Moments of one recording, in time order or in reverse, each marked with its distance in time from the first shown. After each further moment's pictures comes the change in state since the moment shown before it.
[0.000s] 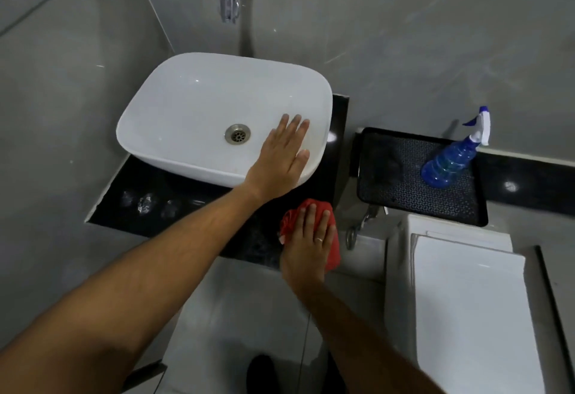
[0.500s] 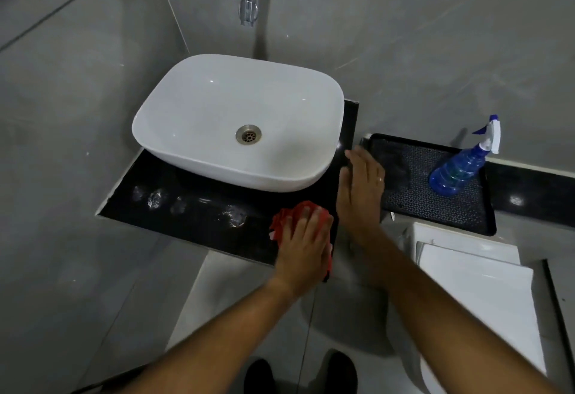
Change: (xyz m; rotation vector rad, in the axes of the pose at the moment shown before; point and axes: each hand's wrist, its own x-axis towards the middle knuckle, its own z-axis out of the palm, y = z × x) left_hand -0.129 0.039 0.111 0.275 0.025 -0.063; right_hand 0.067 0.031 -0.116 0.453 0.556 -0.225
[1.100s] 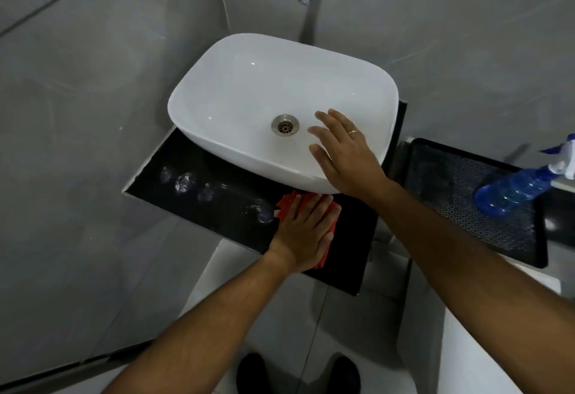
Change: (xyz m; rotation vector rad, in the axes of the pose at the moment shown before) left_hand 0.020 -0.090 0.015 0.139 -0.205 0.082; right_hand 0.069 -0.056 0.058 -0.224 -0.522 -0.579
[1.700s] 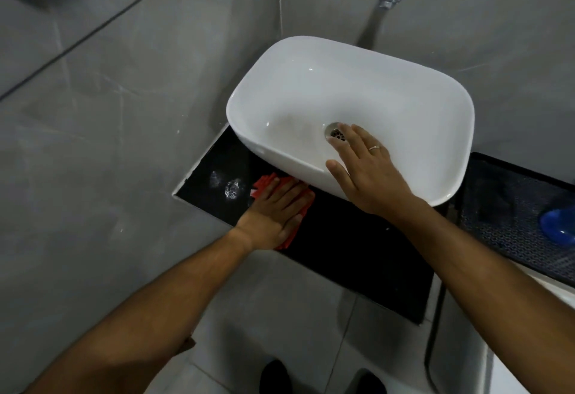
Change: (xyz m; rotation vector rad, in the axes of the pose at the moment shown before) left_hand -0.056 -0.178 -0.029 -0.023 0.053 0.040; right_hand 0.043 -0.062 0.037 -0.009 -0.164 0.057
